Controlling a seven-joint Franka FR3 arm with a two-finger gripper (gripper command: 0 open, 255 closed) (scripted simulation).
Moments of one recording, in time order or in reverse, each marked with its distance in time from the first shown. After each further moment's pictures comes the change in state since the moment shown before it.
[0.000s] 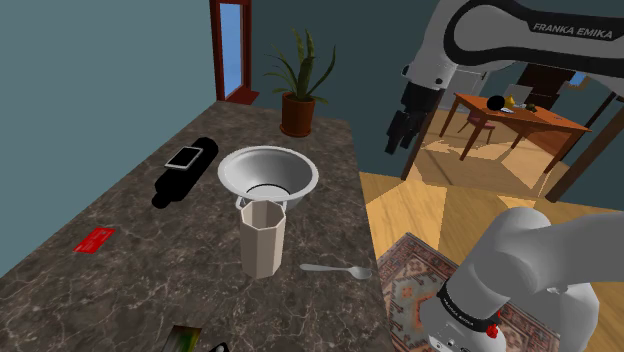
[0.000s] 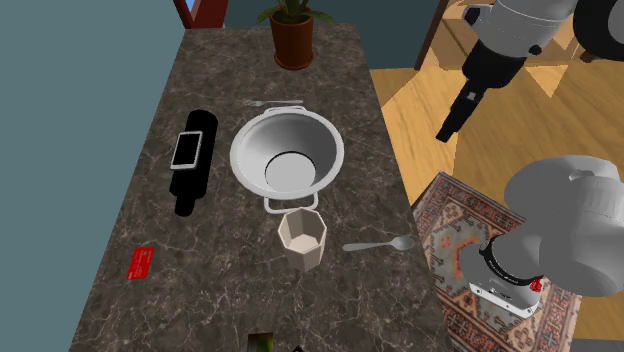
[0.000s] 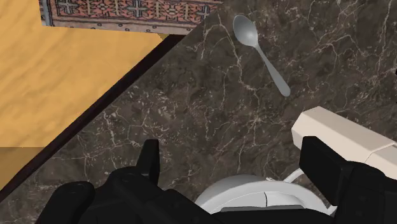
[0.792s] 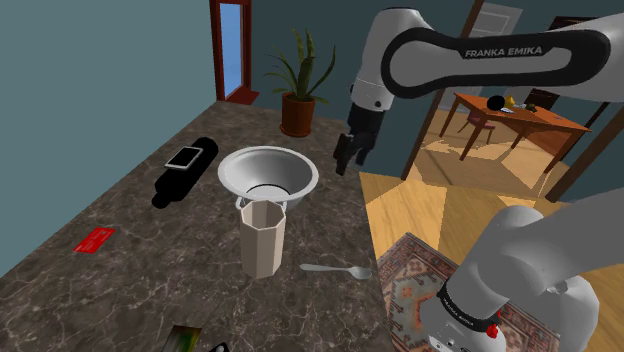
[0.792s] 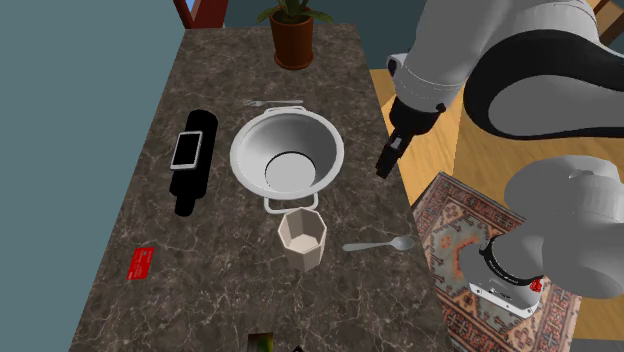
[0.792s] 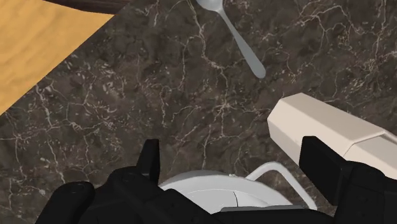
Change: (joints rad) arm 0.076 0.216 0.202 0.015 0.072 0.209 0.170
